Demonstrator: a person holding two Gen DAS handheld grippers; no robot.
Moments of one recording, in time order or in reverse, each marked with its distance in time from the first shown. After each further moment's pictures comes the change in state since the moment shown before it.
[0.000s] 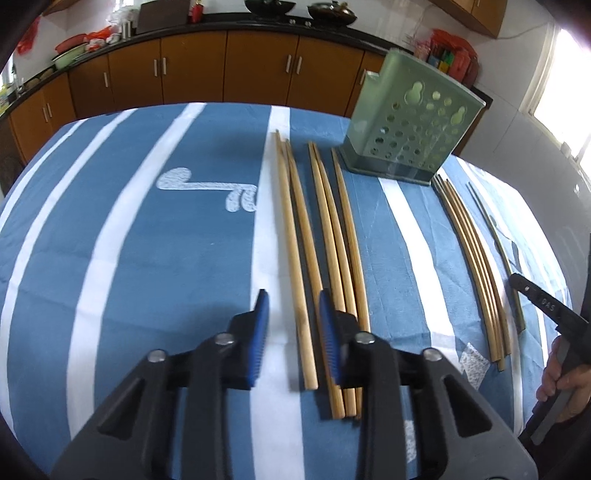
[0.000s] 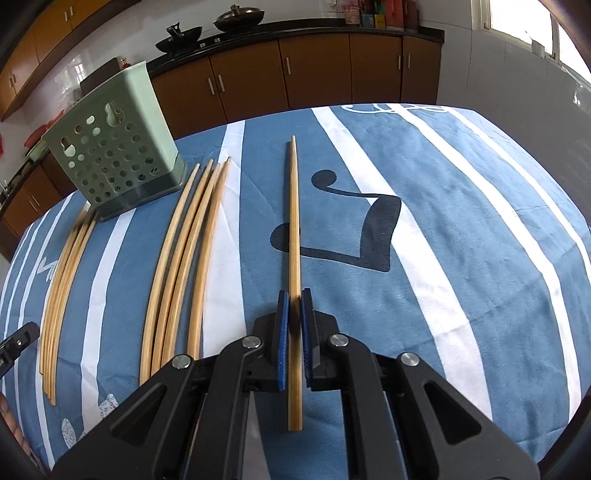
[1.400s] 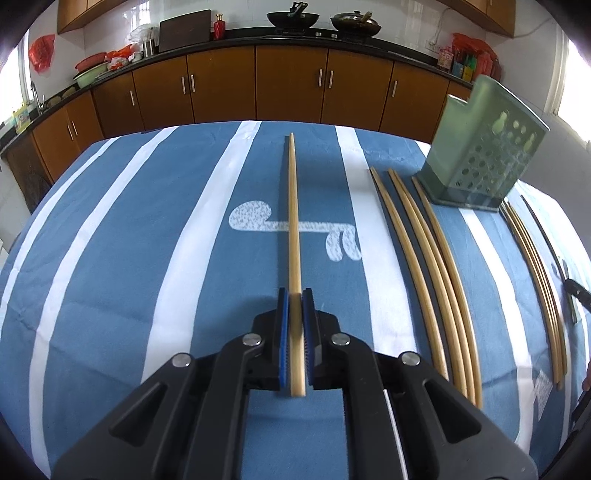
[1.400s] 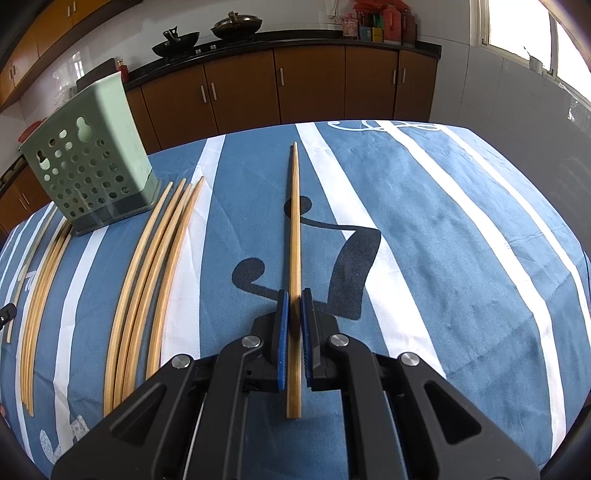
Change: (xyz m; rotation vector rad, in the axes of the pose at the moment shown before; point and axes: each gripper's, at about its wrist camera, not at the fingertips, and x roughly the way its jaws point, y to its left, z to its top) left arm 0.016 0.061 0.022 0.021 -0.077 0.139; right arm 0.013 -0.013 0.014 -0.029 -0.050 -0.049
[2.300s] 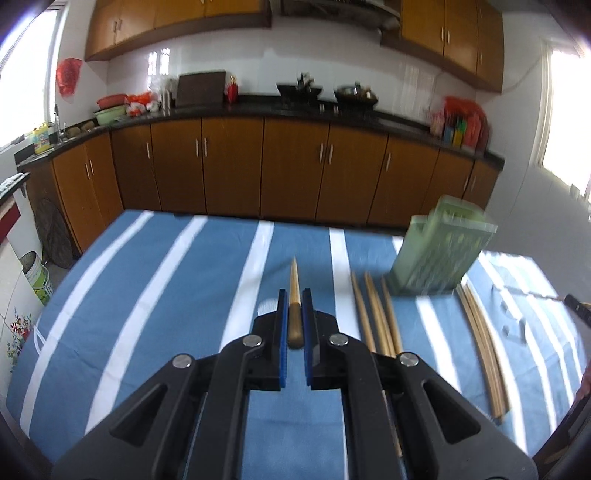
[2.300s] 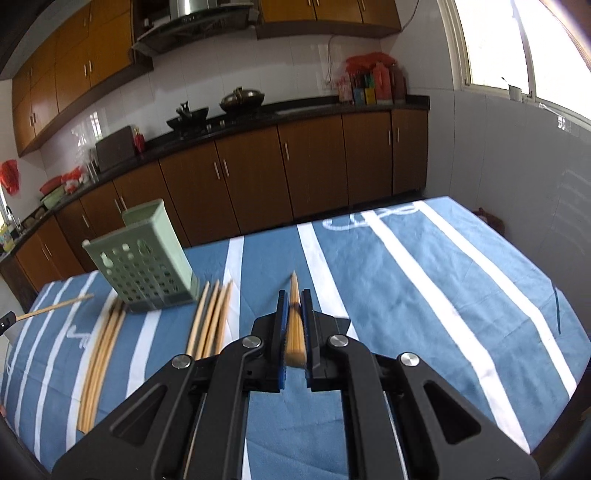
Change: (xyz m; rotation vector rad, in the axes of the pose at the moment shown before) left arm -0.118 0.017 0.038 -0.061 -0.279 -0.026; right arm -0.107 -0.020 0.035 0.056 -0.280 0.068
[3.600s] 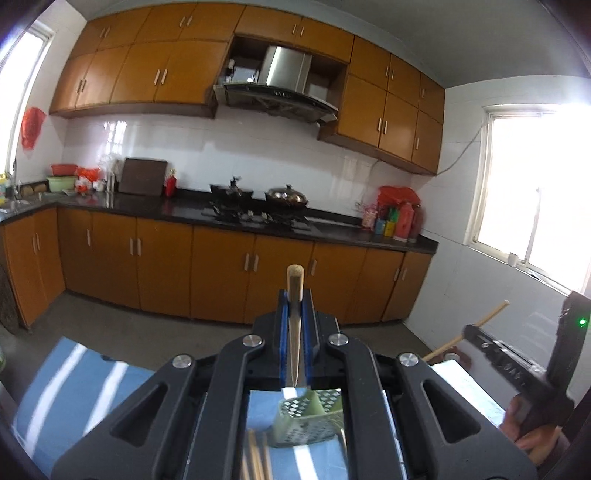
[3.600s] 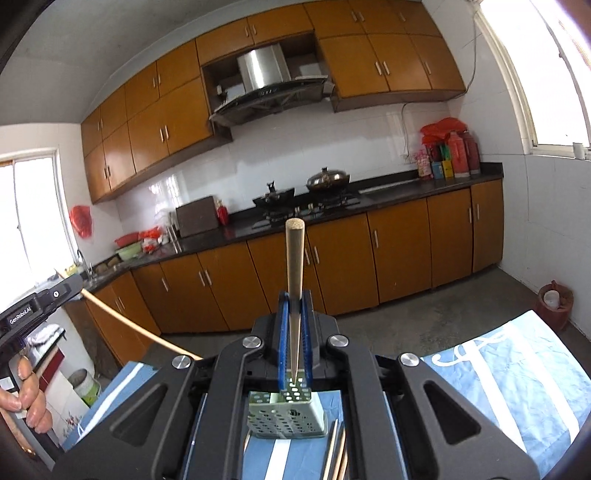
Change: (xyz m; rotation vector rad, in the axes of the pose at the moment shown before) left arm -0.070 -0.113 0.179 0.010 -0.308 -0.268; right arm -0.041 0.092 0.141 -0.032 -0.237 0.310
